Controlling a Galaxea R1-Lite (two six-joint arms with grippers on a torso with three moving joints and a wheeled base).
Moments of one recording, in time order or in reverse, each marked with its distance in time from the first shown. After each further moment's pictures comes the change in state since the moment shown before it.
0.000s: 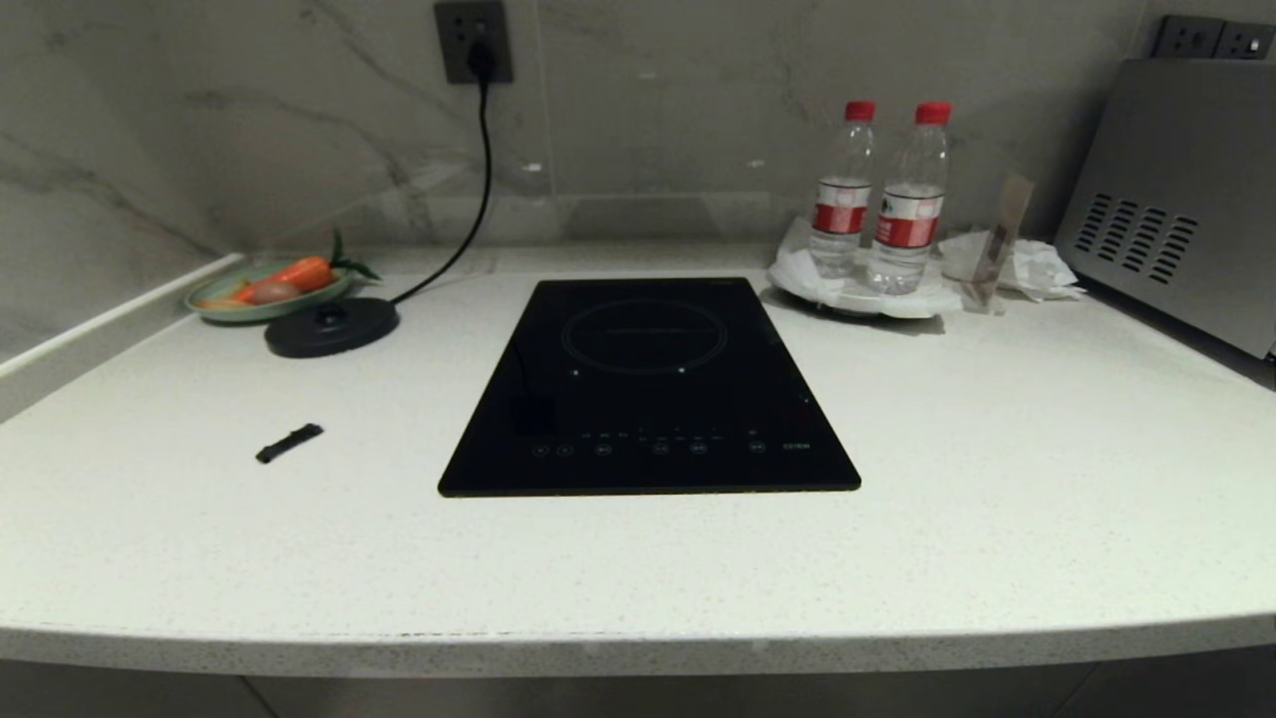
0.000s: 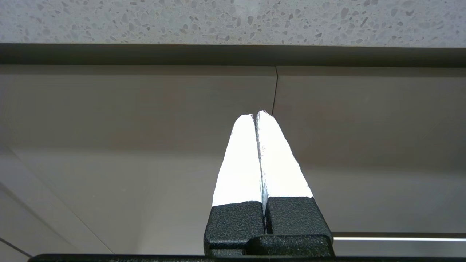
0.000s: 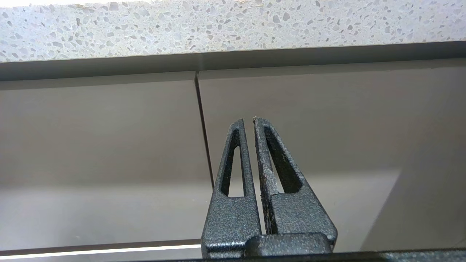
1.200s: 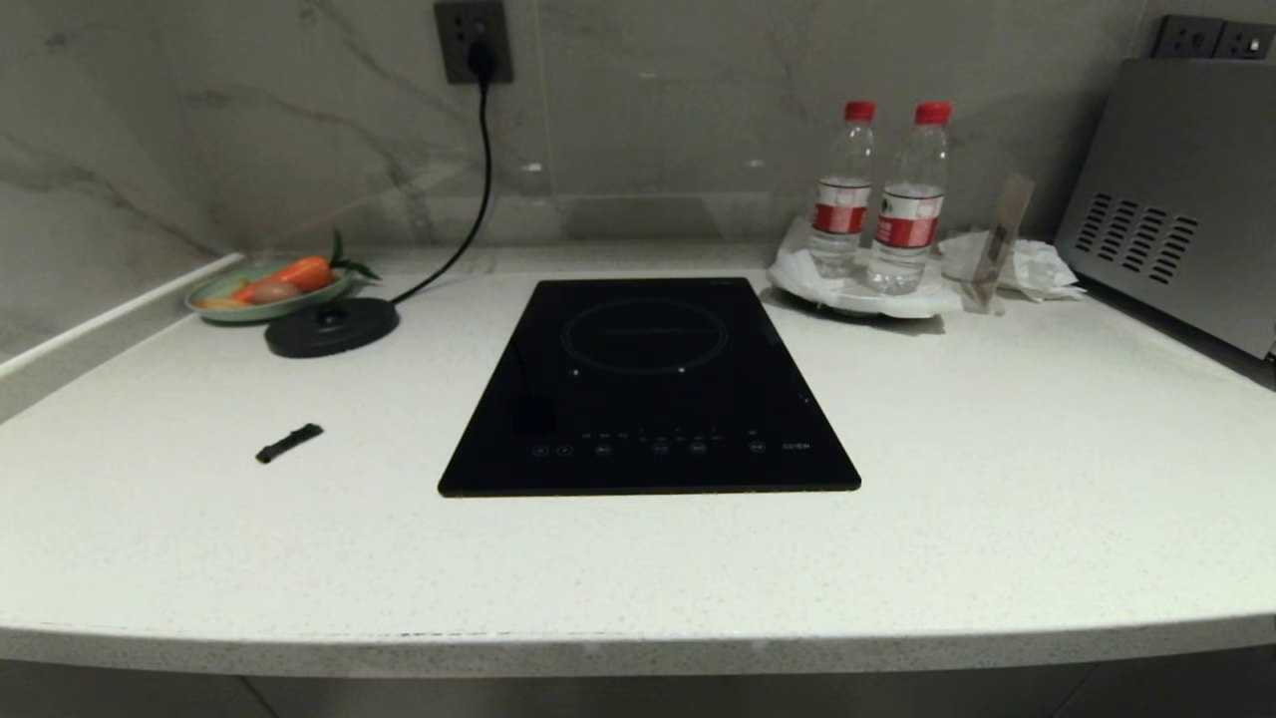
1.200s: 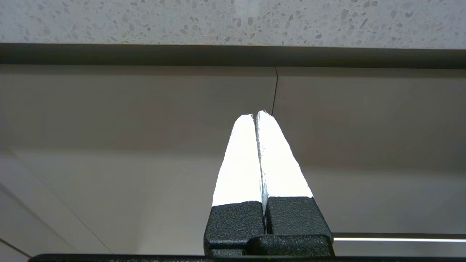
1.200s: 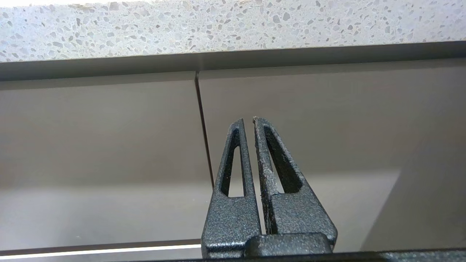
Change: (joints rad) left arm 0.000 0.000 0.000 -0.001 0.000 -0.004; right arm 0.000 0.000 0.000 0.000 0.000 0.000
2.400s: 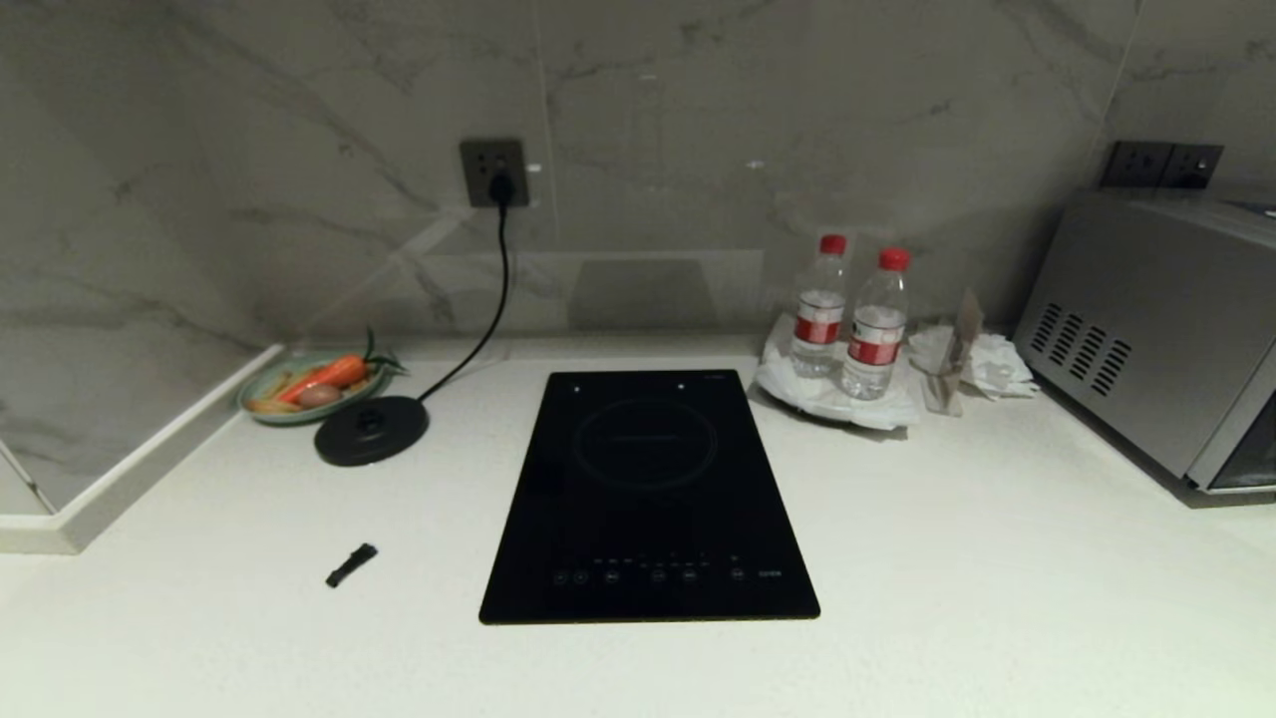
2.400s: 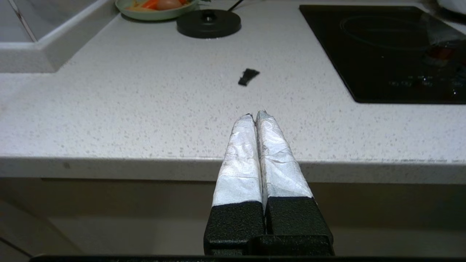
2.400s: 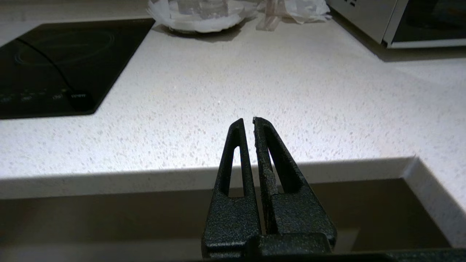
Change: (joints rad) left arm 0.000 0.000 0.000 0.001 0.000 0.001; right arm 0.000 0.000 0.000 0.000 0.000 0.000
